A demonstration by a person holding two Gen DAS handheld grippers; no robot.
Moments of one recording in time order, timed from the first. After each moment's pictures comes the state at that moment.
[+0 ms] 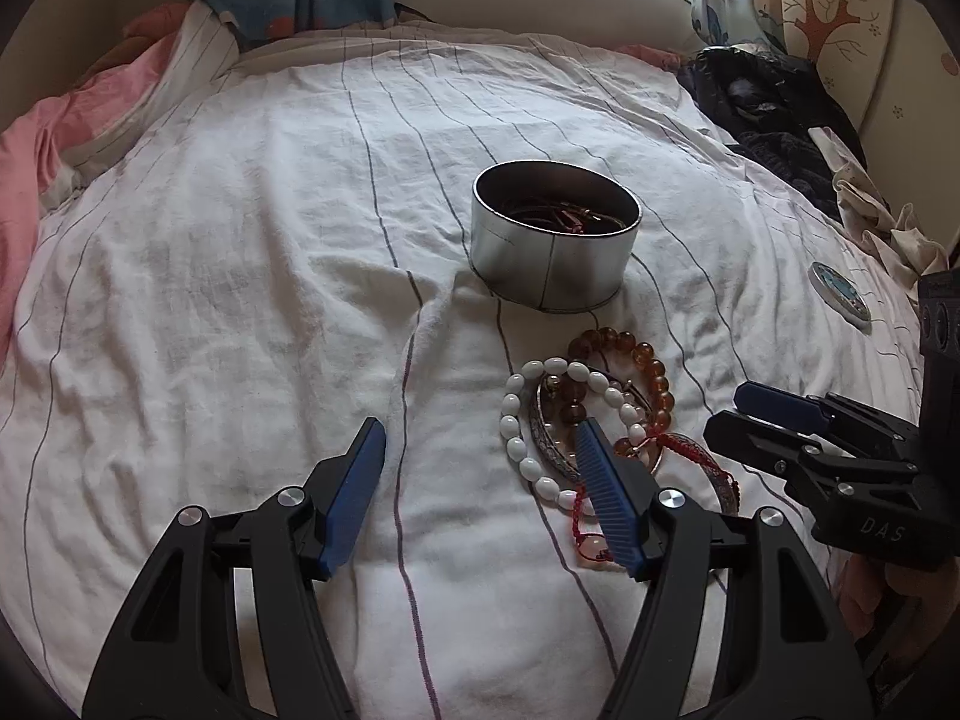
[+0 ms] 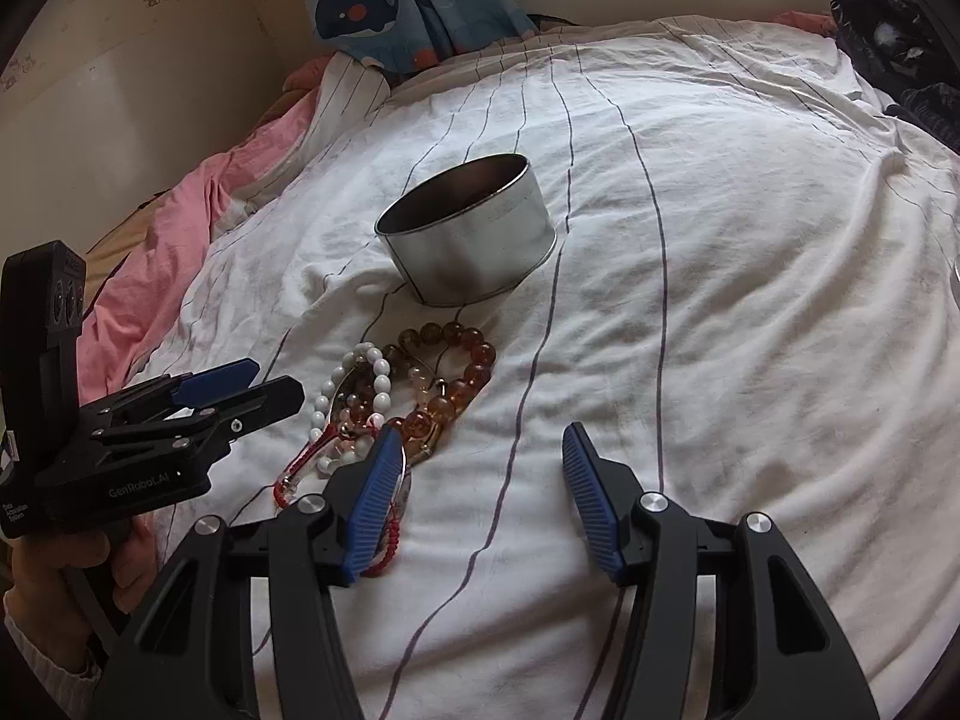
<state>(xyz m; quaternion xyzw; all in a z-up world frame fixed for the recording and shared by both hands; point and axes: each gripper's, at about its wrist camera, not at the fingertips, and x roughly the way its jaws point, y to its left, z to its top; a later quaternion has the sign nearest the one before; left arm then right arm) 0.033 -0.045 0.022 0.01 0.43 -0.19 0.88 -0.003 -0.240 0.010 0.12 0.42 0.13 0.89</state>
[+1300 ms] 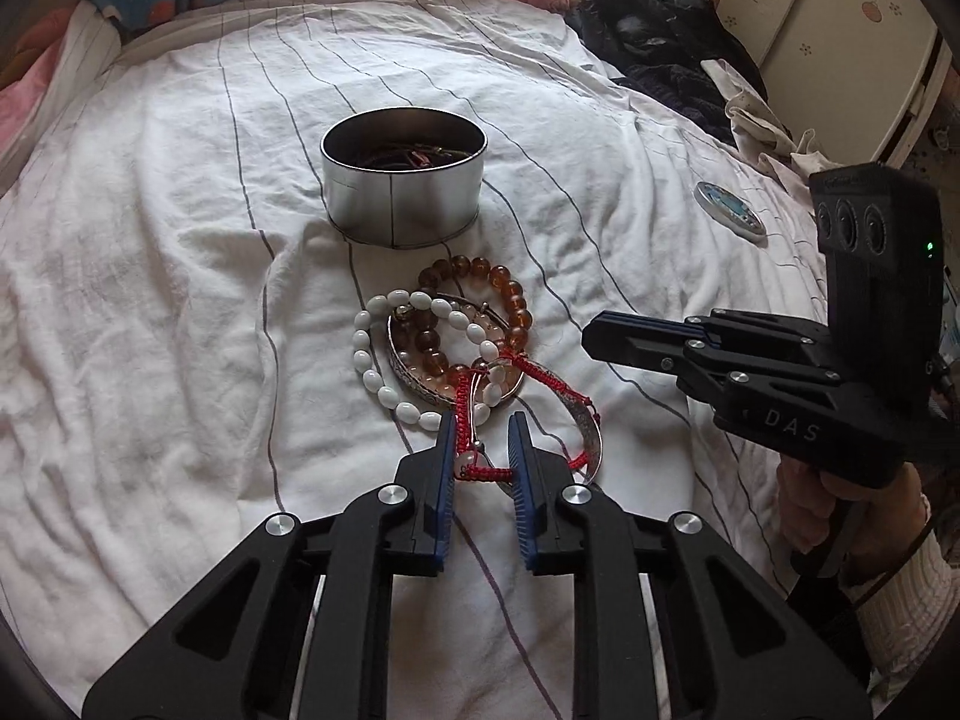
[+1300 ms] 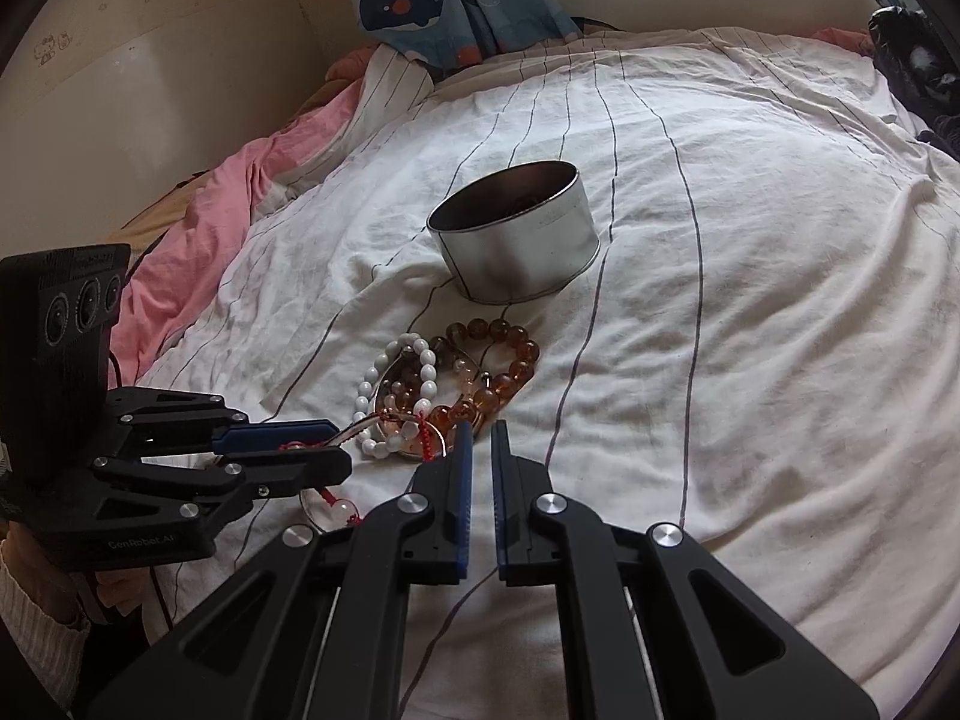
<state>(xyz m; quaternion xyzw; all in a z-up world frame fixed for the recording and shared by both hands) 0.011 -0.060 0.029 0.02 0.47 -0.31 0.82 -0.009 -0.234 0.020 0.11 0.42 0.19 0.88</state>
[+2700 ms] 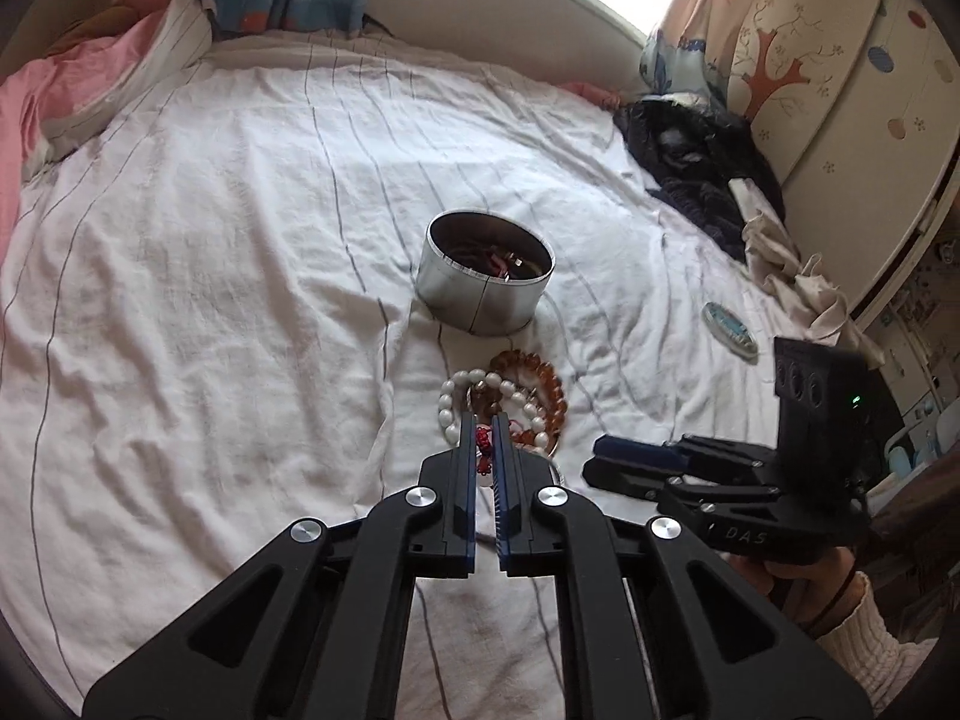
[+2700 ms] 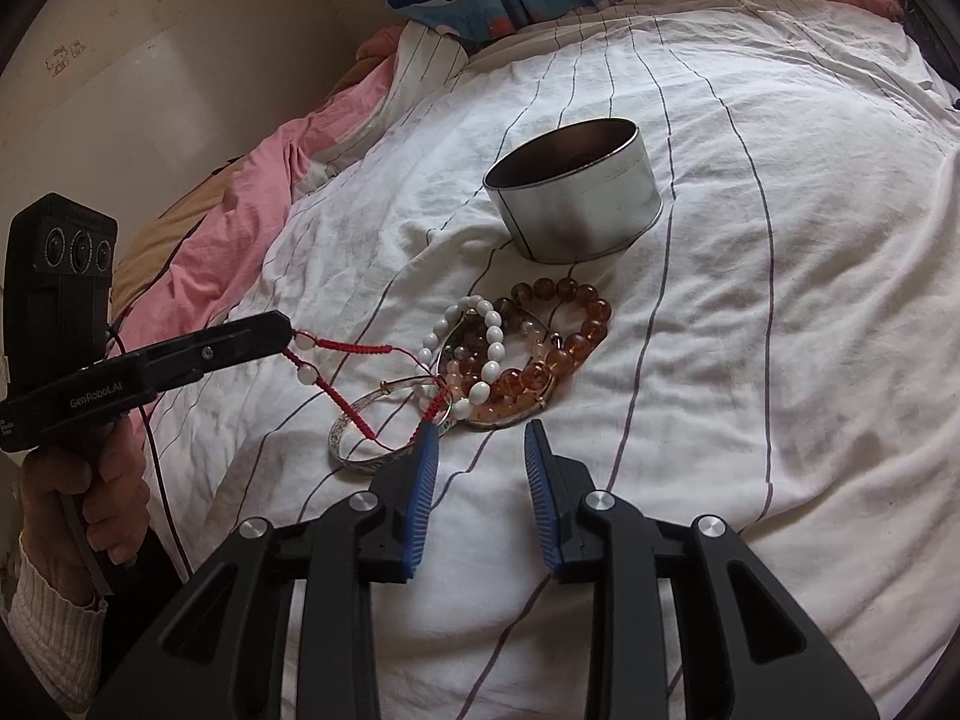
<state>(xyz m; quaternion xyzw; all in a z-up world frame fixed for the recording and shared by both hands) 0.007 0.001 0.072 -0.09 0.41 -0.28 0.87 -0.014 -0.219 0.017 0.13 0.43 0.24 0.86</state>
